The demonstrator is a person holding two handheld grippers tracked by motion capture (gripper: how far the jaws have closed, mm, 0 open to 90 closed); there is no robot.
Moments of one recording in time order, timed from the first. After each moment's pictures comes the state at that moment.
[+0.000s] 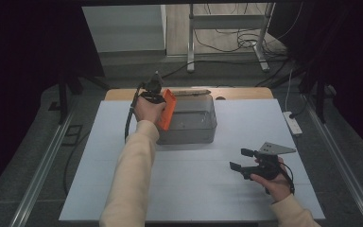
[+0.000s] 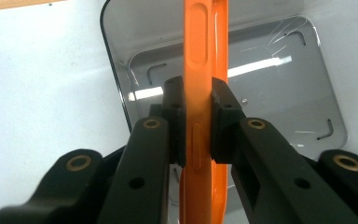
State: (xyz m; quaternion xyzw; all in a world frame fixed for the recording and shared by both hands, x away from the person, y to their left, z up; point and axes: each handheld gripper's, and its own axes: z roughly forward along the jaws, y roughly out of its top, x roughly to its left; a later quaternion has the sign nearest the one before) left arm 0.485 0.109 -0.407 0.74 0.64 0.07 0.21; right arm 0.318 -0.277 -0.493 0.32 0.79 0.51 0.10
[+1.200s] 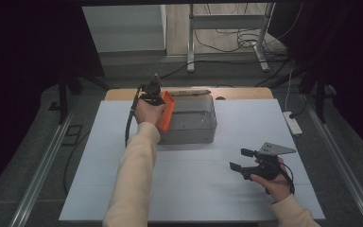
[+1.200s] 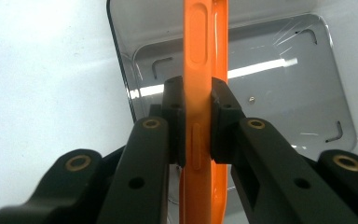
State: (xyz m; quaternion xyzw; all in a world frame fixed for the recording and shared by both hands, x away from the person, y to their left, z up) left arm 0.484 0.112 -0.415 0.73 0.65 0.07 0.21; right arm 0.317 -0.277 -0.493 0.32 0.79 0.51 0.10
